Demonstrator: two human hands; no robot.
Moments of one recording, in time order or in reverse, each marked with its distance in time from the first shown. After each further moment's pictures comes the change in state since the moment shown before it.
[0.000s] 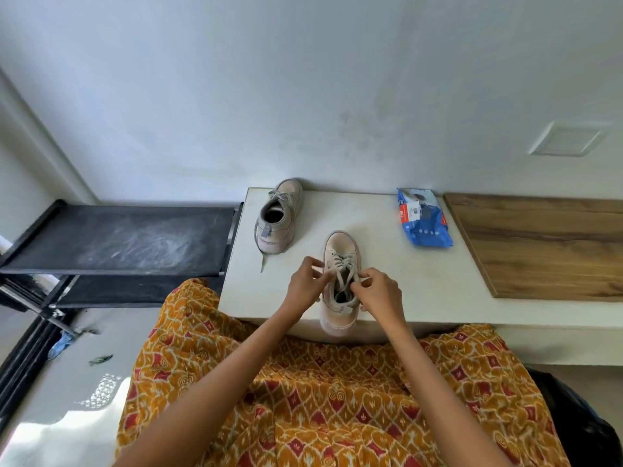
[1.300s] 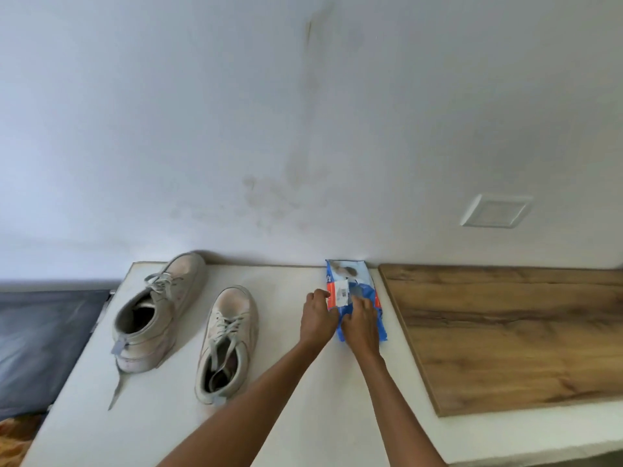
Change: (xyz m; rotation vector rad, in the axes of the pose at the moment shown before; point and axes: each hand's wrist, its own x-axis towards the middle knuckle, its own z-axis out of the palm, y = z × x) left_hand 0.197 0.092 0.200 0.094 -0.004 0.047; right_hand 0.221 0.112 -0.061 -0.131 0.189 0.052
